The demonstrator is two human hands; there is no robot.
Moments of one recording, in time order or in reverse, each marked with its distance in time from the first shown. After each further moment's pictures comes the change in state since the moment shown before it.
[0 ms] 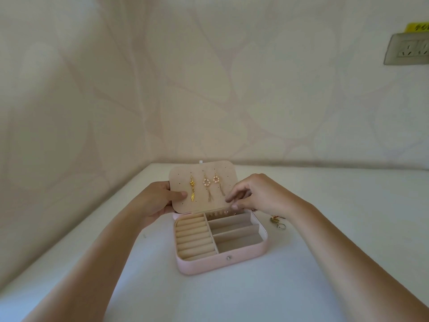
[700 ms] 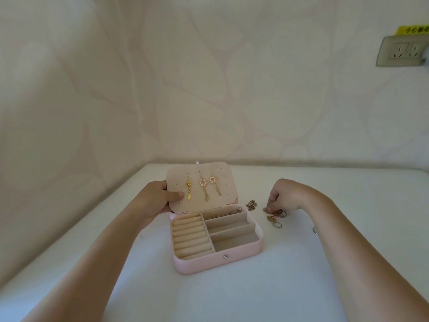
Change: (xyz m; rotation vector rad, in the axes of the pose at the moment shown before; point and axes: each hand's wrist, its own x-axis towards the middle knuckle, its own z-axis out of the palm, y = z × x) left_hand 0.000 -0.003 0.002 0.083 0.063 0.039; right_hand -0.007 0.045 -0.035 -0.314 -0.116 0.504
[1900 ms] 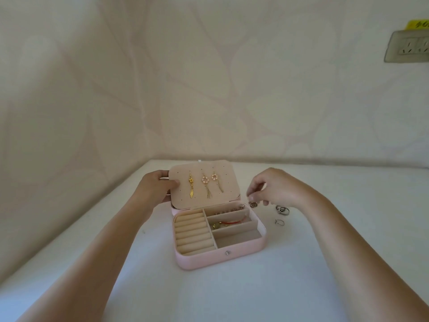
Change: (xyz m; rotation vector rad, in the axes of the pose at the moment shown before) left_hand 0.004 0.005 -0.001 0.084 0.226 0.051; right_hand -0.021 -0.033 0.003 0.204 0.139 -0.274
